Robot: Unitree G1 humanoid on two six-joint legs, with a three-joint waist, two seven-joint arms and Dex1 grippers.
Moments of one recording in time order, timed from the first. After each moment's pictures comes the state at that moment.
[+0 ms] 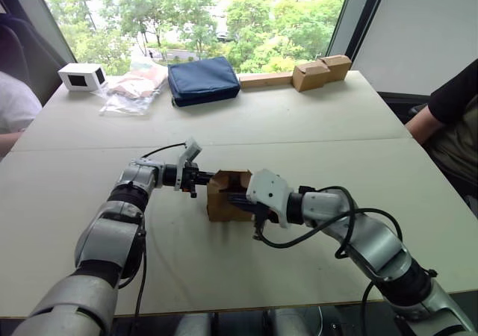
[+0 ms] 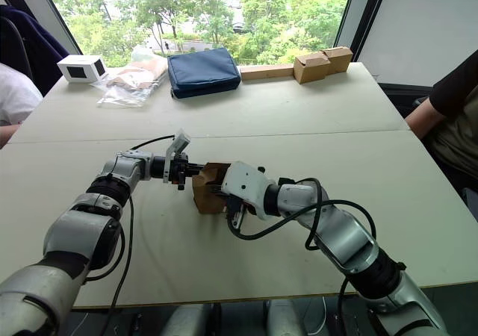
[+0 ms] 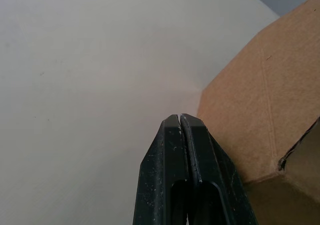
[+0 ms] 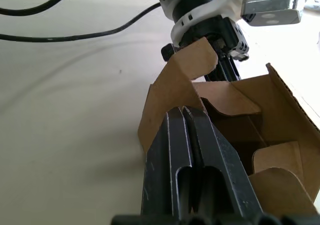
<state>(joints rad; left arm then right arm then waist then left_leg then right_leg) -0.99 0.39 -0.10 1.10 -0.17 0.28 -1.41 -0.48 -0.54 0.42 -0.50 0.22 0.68 0.66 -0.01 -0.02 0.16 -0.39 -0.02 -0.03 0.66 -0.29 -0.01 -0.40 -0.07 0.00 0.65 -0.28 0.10</state>
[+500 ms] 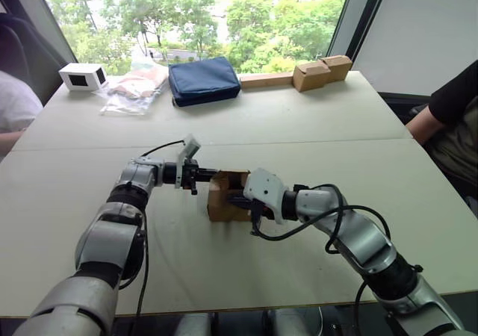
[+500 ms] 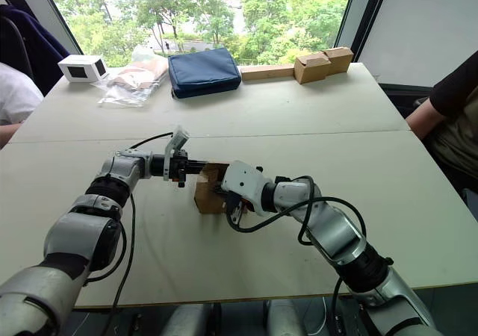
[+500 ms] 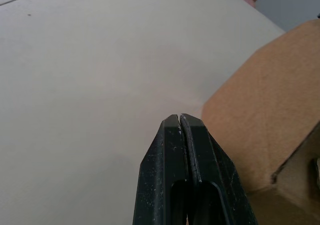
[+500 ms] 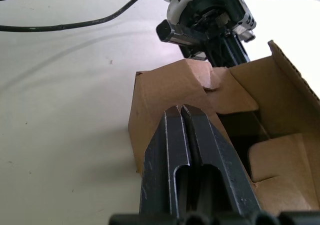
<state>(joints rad) -0.96 0.39 -0.04 1.04 -0.17 0.29 -1.36 -0.48 -0.50 0.43 -0.39 0.18 0.62 0.72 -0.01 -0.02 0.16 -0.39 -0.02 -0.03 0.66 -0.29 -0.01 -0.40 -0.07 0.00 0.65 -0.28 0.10</state>
